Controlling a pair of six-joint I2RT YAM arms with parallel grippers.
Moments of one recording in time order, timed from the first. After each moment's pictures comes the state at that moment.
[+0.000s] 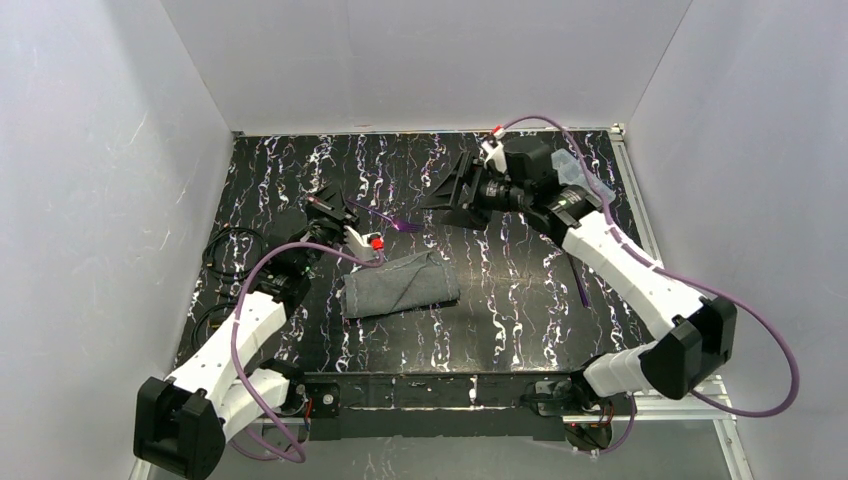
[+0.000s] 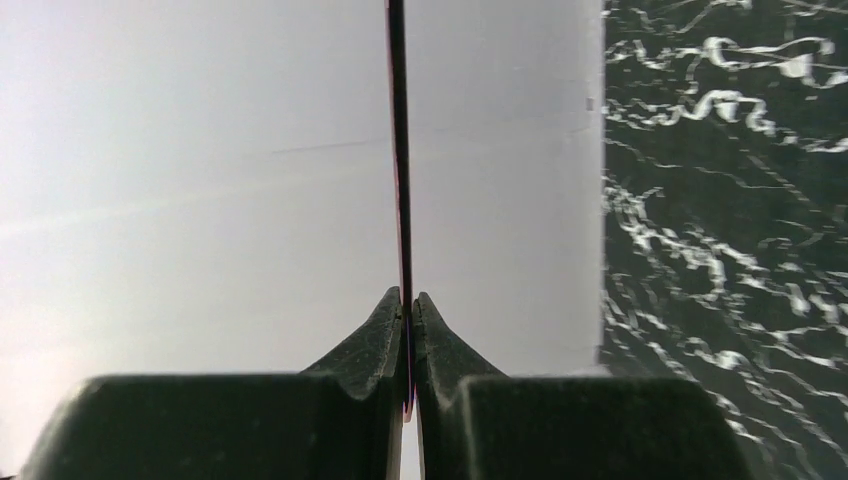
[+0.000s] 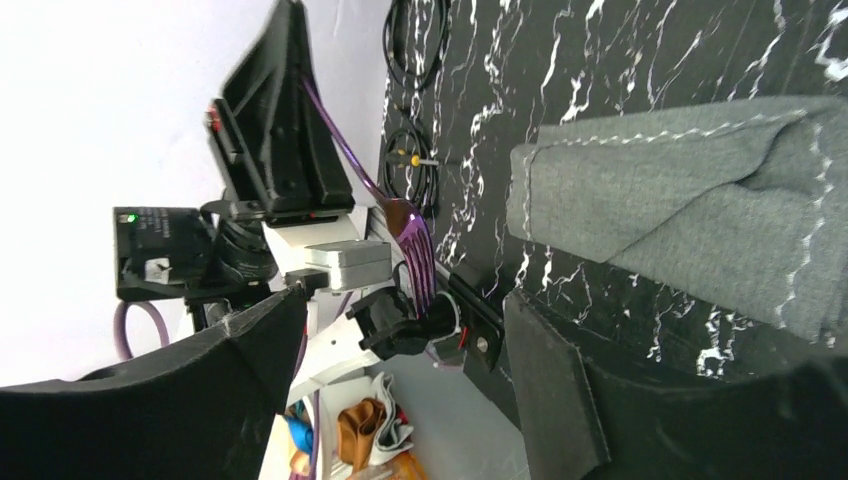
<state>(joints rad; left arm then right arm) -0.34 0.98 0.63 0.19 0.14 1.68 0.61 1.35 1.33 -0.43 -0.48 0.97</state>
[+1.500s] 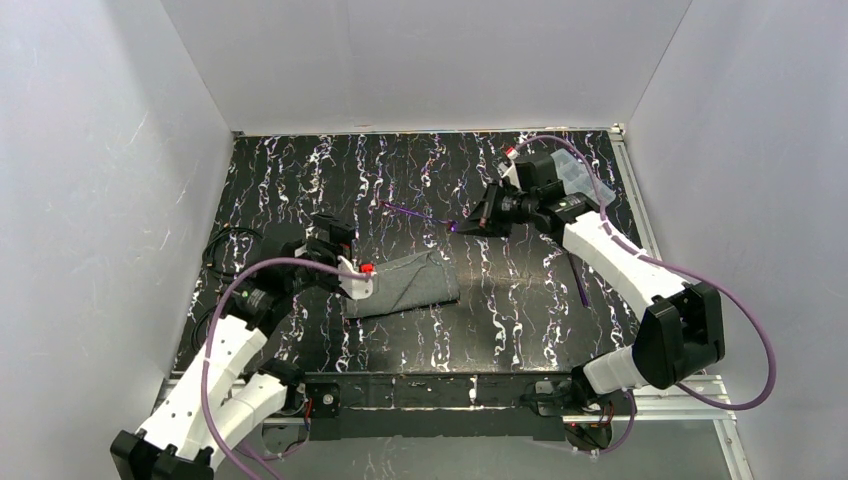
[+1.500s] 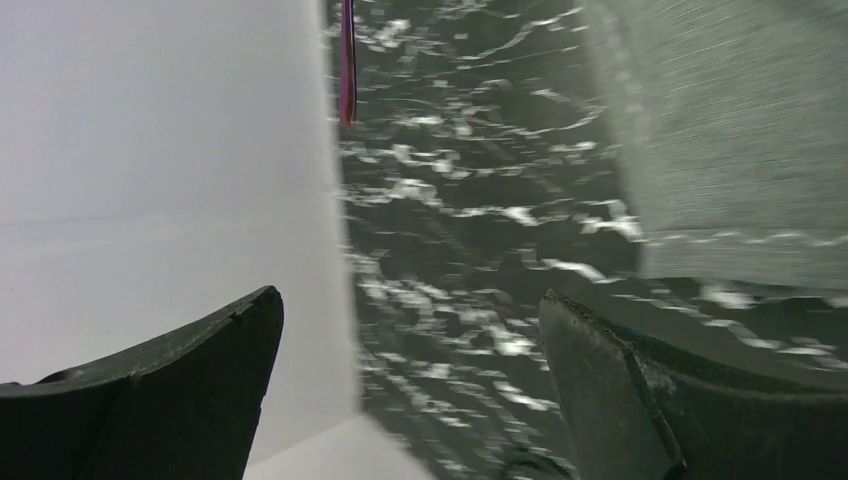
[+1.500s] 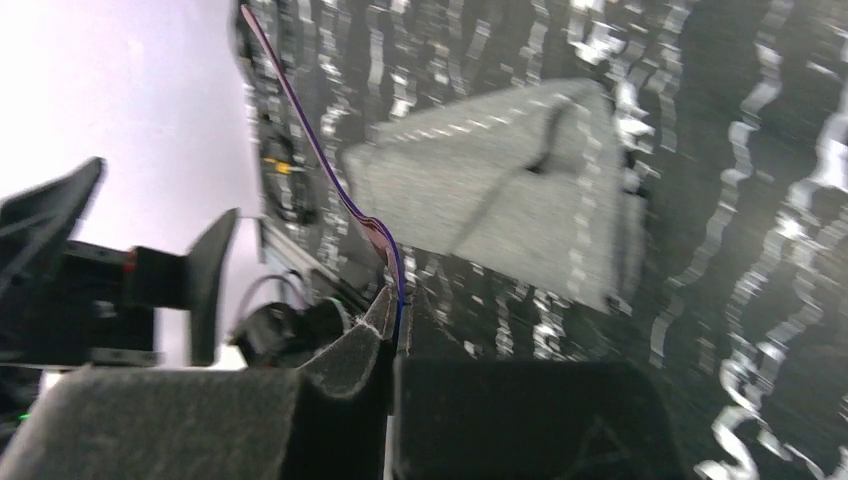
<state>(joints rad) -0.40 0.75 0.70 -0.40 0.29 1.47 0.49 1.42 1.15 -0.38 -0.51 0.85</state>
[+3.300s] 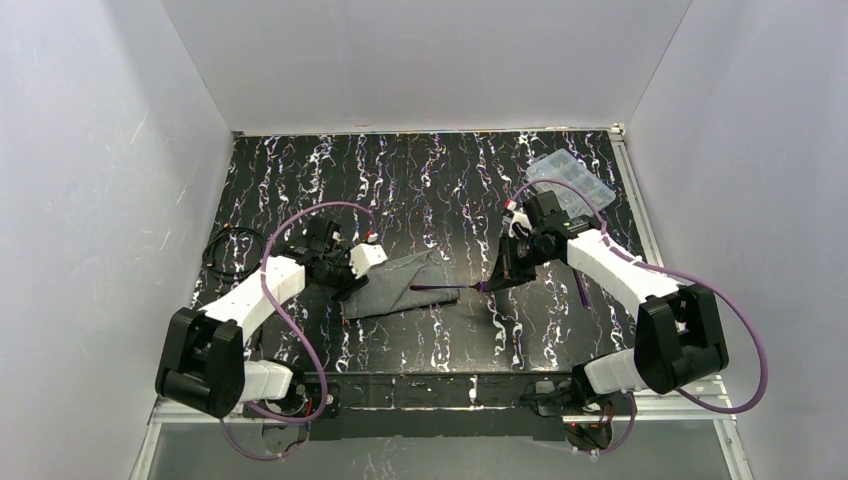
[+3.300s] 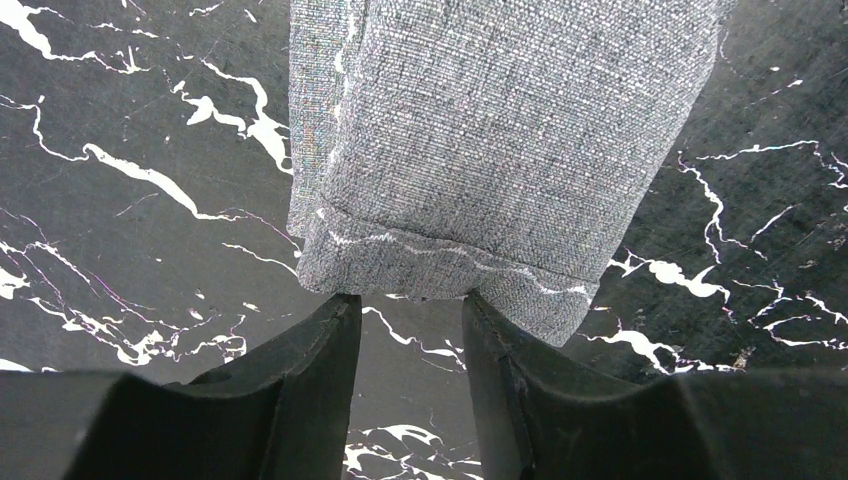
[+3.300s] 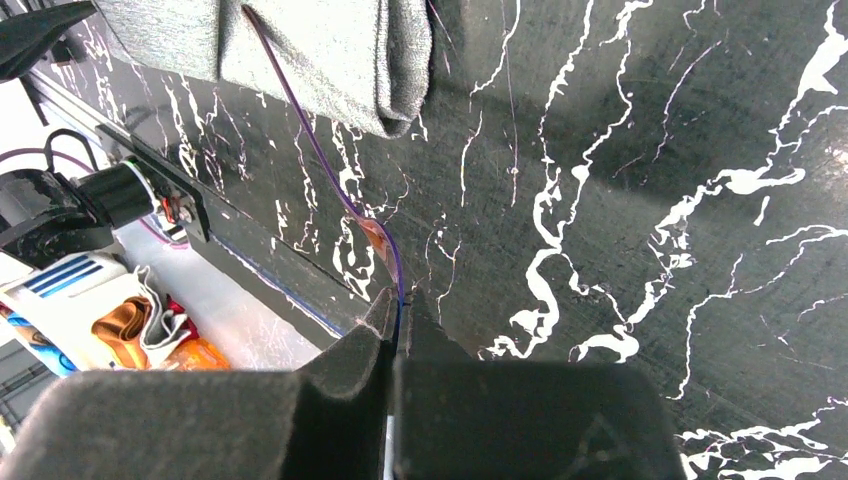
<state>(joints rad) -0.33 1.29 0.73 -0.63 0.23 0.75 0.40 1.39 0.92 -0.70 -0.55 0.38</state>
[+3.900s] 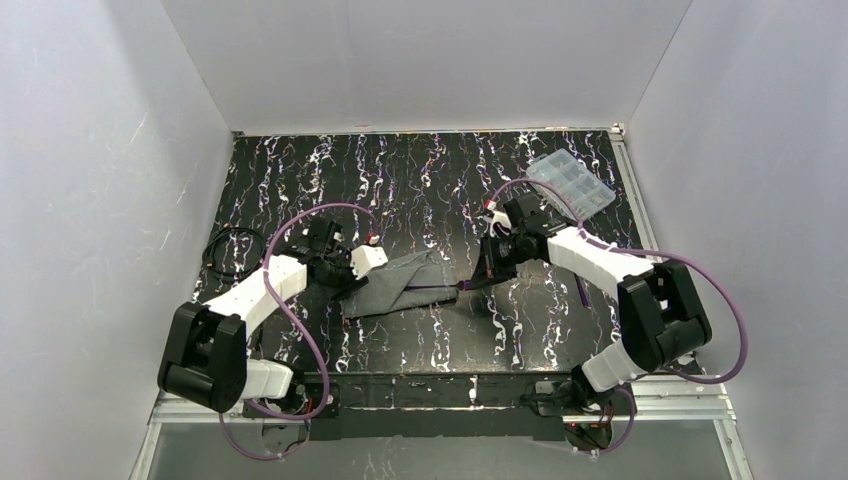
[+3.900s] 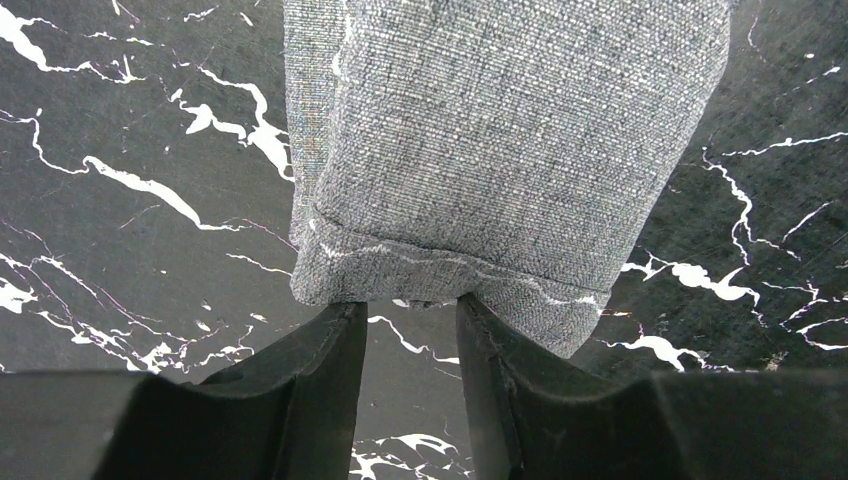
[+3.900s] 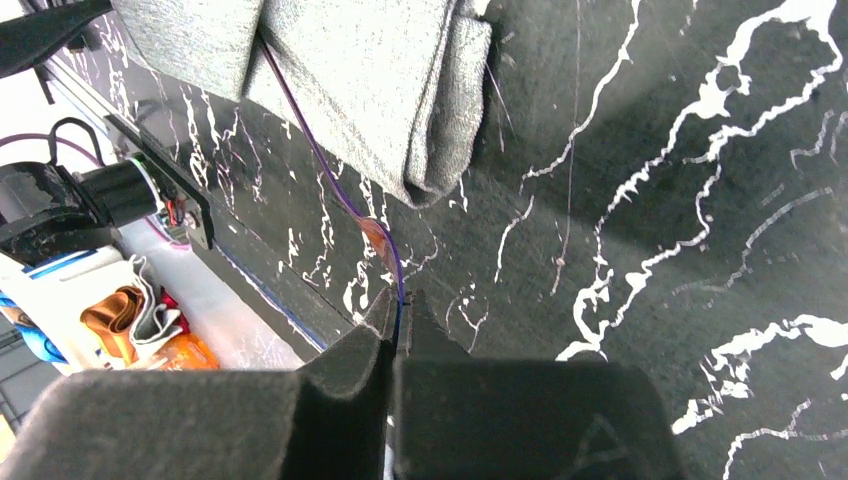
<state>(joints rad) -0.33 1.32 0.73 -0.60 0.22 0.79 0.47 1.50 0.92 -0.52 -0.59 0.40</state>
